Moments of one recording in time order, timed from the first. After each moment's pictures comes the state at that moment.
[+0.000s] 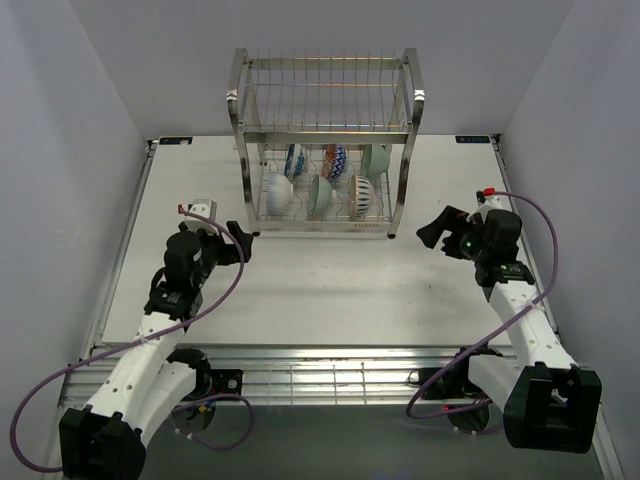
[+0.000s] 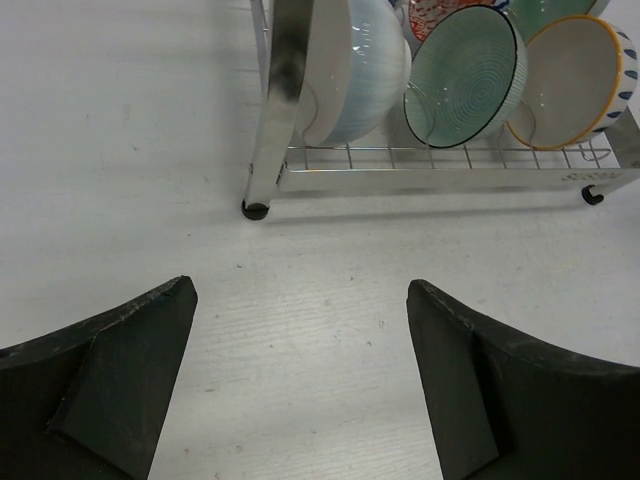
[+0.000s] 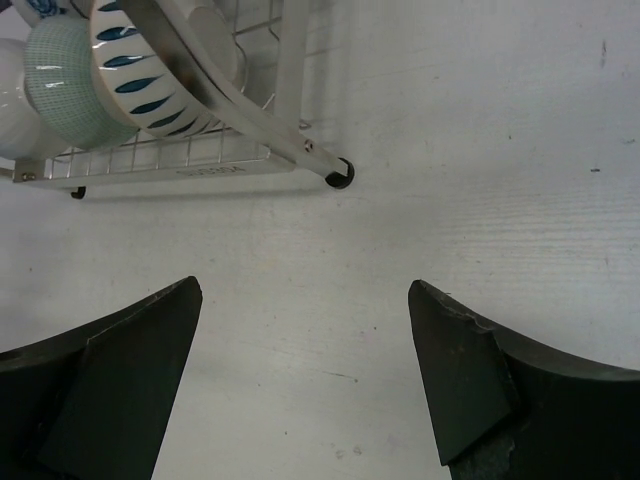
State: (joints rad) left arm -0.22 0.78 0.50 -0.01 0.03 -0.23; right arm -0.03 1.01 0.61 -0.13 -0.38 0.40
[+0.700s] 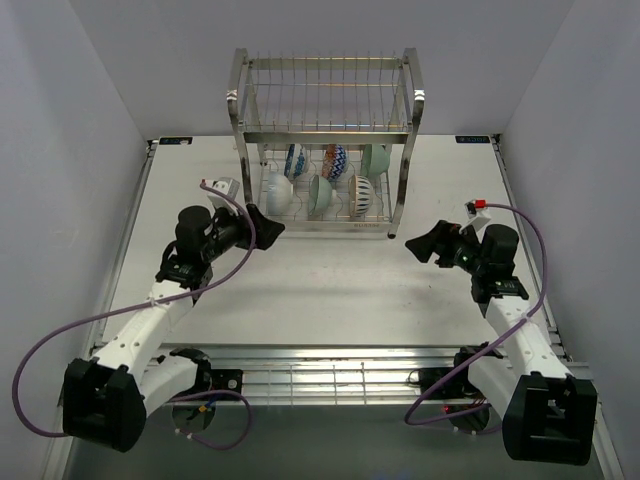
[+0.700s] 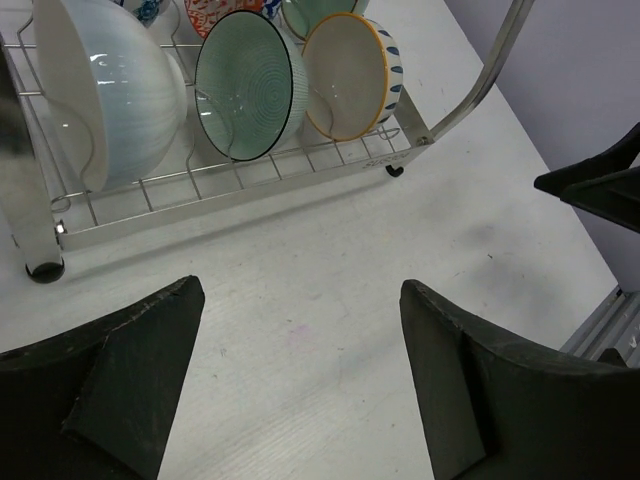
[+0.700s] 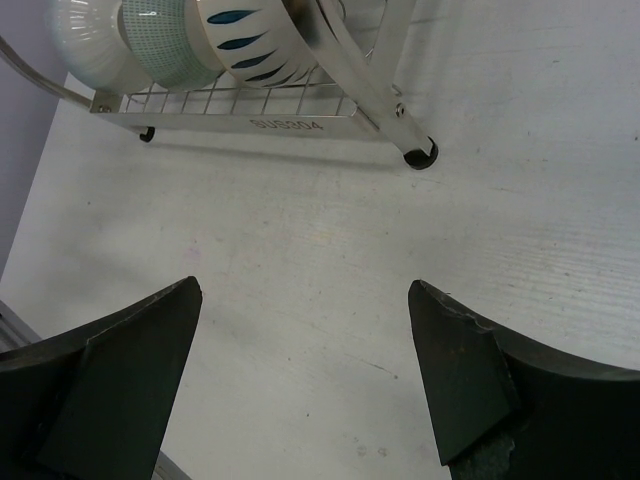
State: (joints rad) left arm -0.27 0.98 0.62 0.12 0.39 -0.37; right arm -0.03 0.92 0.46 0.07 -0.60 0.39
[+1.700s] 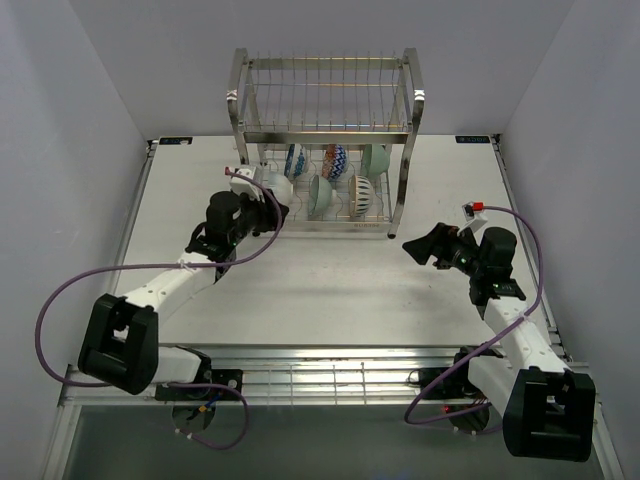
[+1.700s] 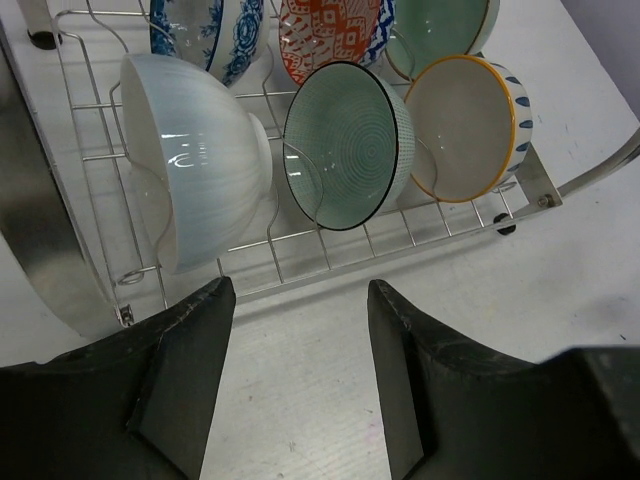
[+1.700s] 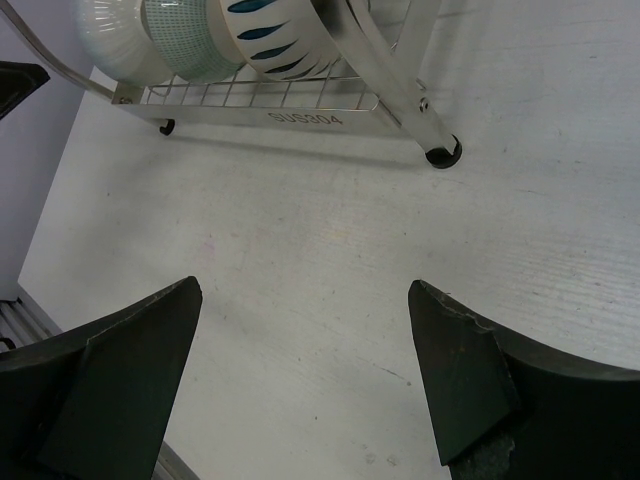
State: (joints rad) left arm -0.35 1.32 0.74 0.30 0.15 -0.29; right arm -0.03 0.94 0.41 0.16 -0.66 0.41
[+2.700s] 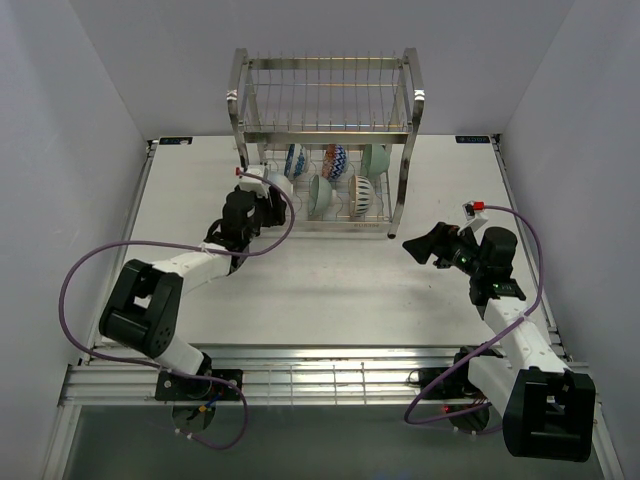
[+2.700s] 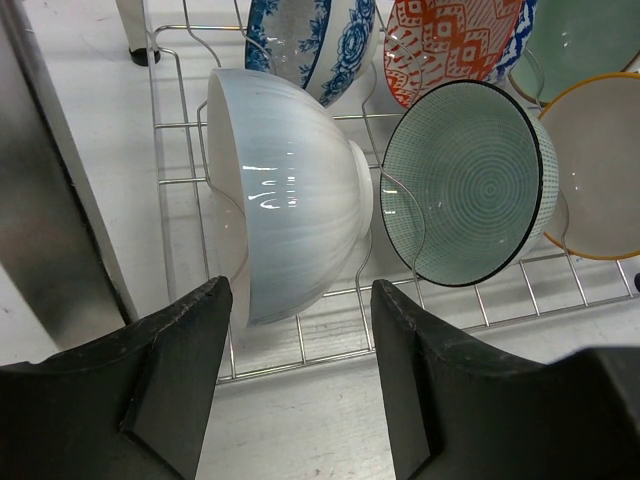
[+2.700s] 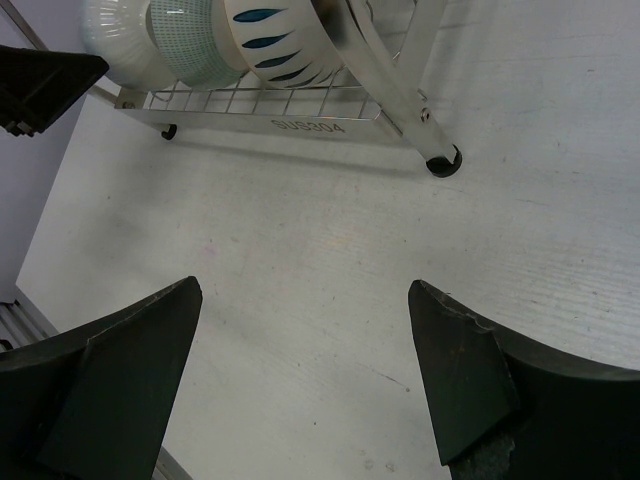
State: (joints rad) left arm -0.40 1.54 0.76 0.49 -0.10 -0.20; right arm -0.03 0.94 0.41 0.18 -0.66 0.41
